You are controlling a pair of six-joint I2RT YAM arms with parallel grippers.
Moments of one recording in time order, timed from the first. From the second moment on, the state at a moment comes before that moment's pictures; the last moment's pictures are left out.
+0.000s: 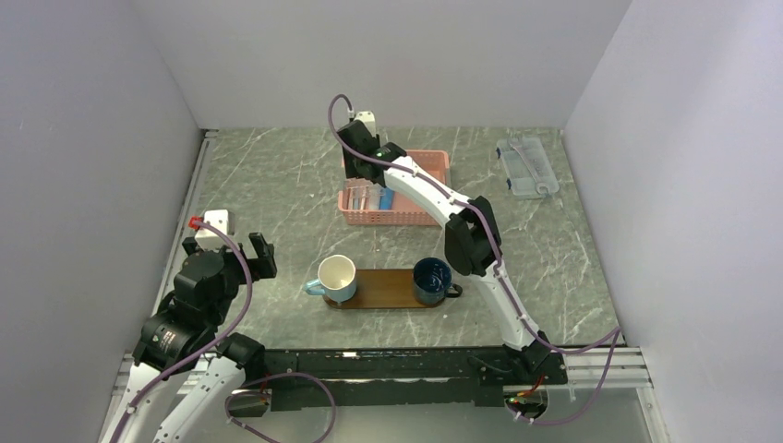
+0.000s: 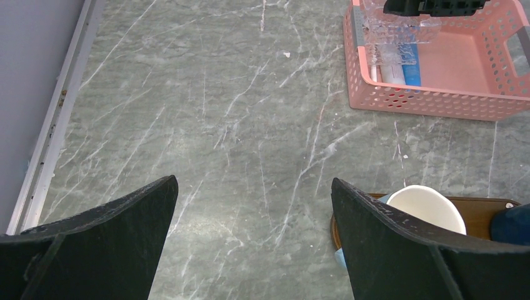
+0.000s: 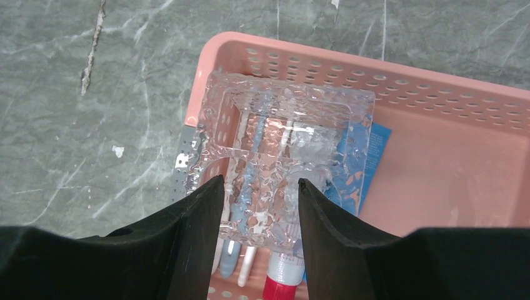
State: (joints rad) left arm -0.42 0.38 0.78 -0.75 -0.39 -0.28; right arm 0.72 2.41 2.30 -0.62 0.38 0.40
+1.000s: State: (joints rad) left arm -0.42 0.38 0.78 -0.75 -0.39 -0.28; right arm 0.70 2.35 2.11 -0.53 0.38 0.42
